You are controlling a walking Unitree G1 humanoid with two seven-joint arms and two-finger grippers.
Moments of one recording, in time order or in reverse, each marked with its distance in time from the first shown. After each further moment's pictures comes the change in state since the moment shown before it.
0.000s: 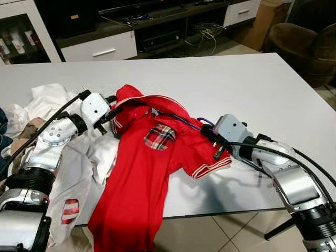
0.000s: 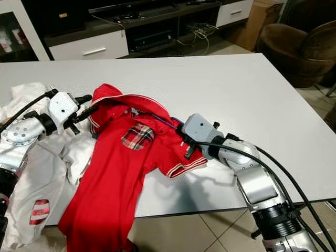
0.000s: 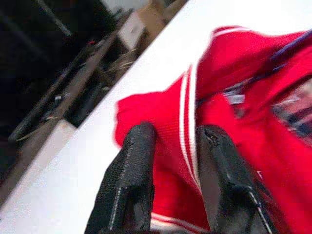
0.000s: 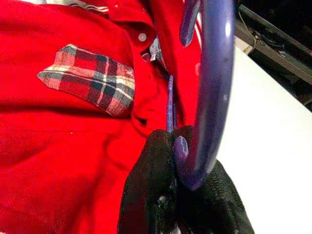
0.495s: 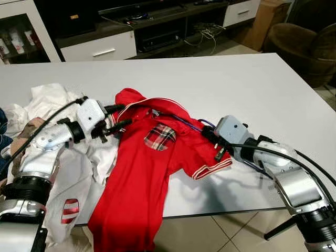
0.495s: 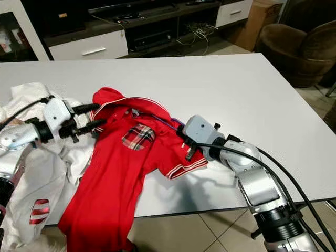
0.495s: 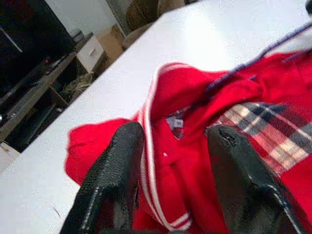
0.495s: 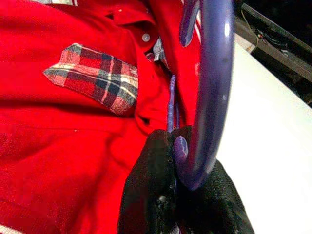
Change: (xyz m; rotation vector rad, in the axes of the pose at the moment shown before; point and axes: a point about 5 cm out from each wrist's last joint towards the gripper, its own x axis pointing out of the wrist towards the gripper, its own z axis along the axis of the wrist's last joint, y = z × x) left arm -0.014 -0.010 0.007 -0.110 -0.127 -0.156; right arm -0.003 0.001 -0.001 0.003 0.005 0.009
